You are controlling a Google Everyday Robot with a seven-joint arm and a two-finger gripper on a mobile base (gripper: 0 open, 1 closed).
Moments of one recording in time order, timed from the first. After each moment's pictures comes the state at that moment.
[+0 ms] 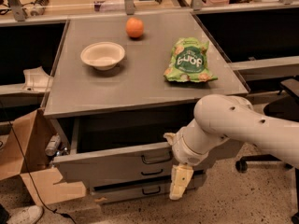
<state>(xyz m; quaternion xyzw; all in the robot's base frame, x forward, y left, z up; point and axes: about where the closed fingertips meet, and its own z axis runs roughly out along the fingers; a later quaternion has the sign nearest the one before) 0.430 -0.070 0.665 -0.69 0.69 0.13 0.16</state>
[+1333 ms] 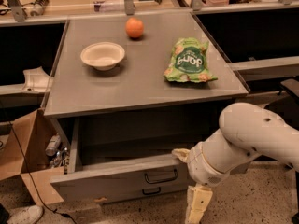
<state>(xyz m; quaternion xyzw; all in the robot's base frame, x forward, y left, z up) 0.361 -0.091 0.686 -0.69 0.68 0.18 0.15</state>
